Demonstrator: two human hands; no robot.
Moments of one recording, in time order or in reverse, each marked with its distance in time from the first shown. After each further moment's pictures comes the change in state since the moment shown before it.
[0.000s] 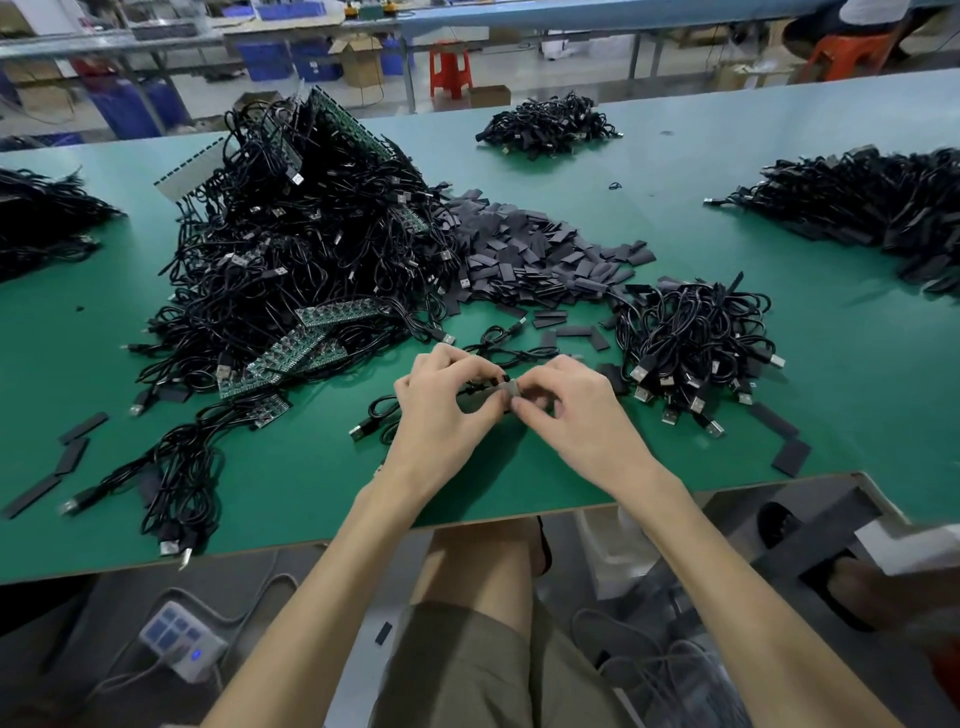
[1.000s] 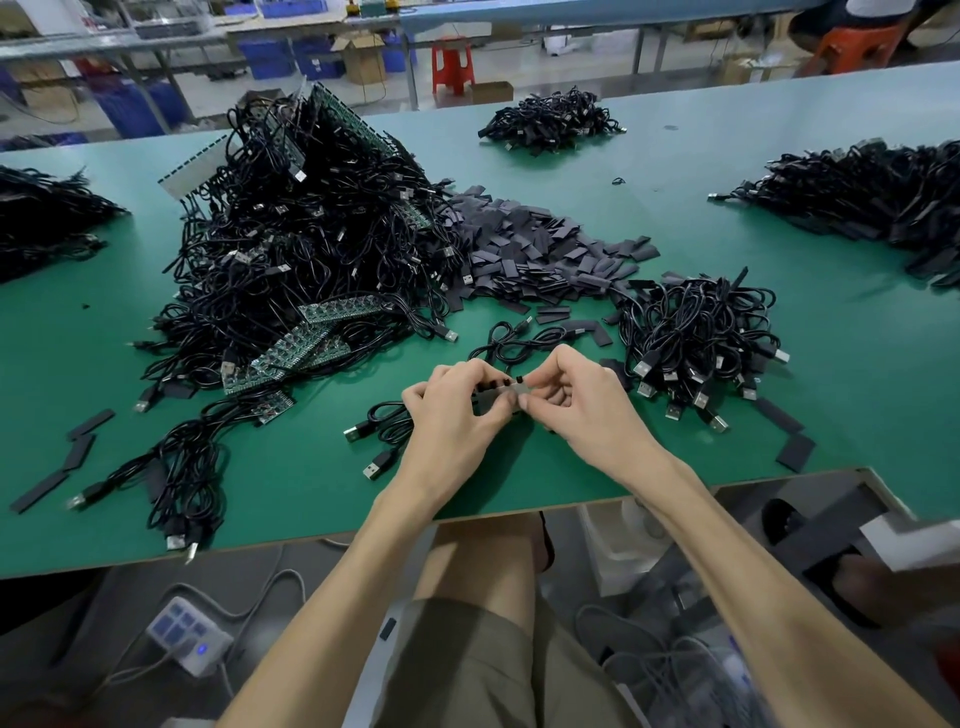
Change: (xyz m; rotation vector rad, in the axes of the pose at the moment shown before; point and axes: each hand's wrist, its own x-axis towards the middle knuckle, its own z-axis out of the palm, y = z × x) left_hand -0.004 -0.002 0.013 0.029 -0.060 -0.061; right_hand 0.003 0.005 -0.005 0.254 -0.022 0.118
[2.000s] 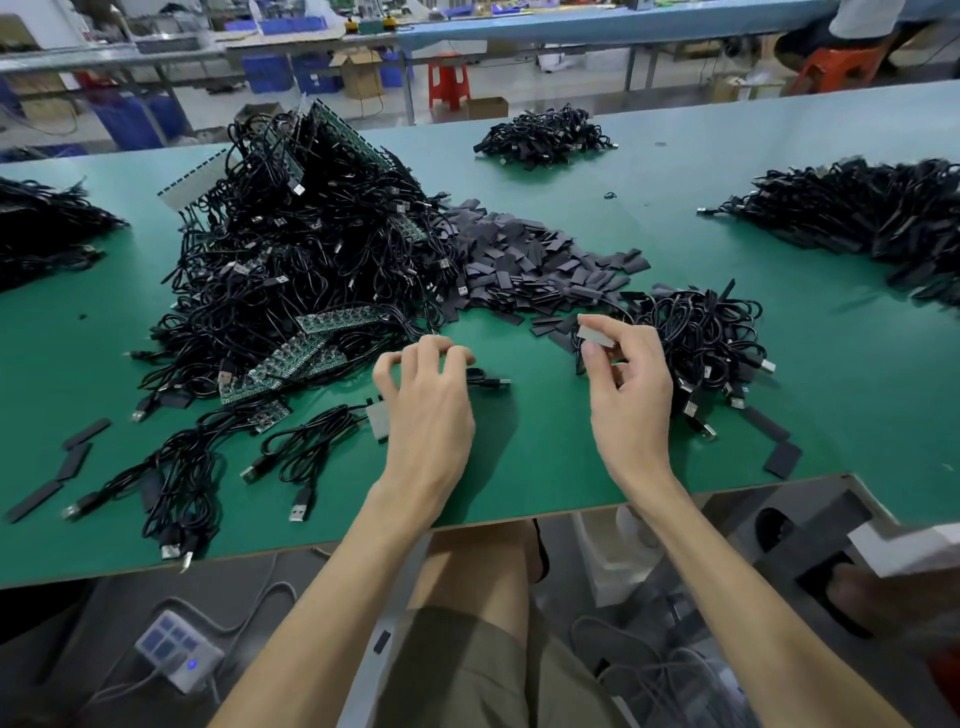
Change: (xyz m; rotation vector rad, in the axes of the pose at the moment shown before) left_hand 0.007 -0.004 -0.003 0.549 0.236 0.094; right_hand -0.005 -0.006 -0.008 0.096 0.588 -0.094
